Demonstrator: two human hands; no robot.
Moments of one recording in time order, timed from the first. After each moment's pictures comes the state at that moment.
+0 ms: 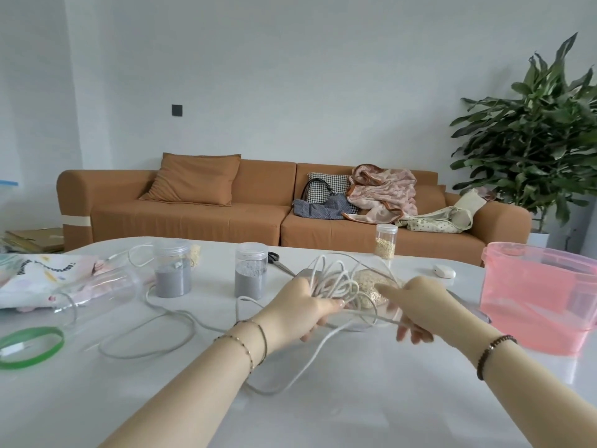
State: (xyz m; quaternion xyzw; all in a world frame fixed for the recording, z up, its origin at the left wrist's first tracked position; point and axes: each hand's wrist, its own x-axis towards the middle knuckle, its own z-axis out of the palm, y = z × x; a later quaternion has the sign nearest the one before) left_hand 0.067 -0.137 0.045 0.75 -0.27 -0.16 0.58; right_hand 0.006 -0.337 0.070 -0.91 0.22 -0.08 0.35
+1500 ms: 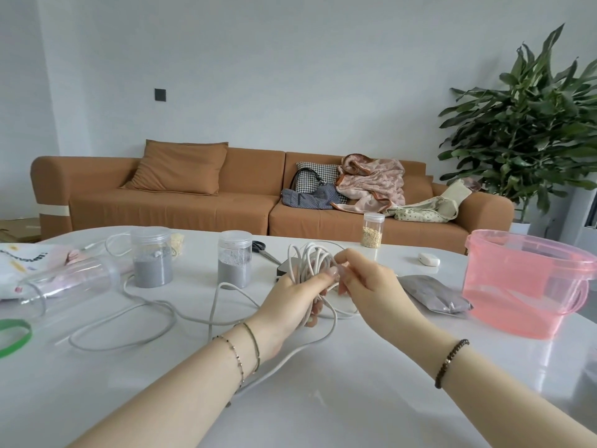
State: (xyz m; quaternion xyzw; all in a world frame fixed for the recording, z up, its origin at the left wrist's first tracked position) left_hand 0.061 -0.160 0.026 0.63 -0.24 -0.13 0.73; right_hand 0.015 -0.309 0.038 -0.89 -0.05 -0.30 0.35
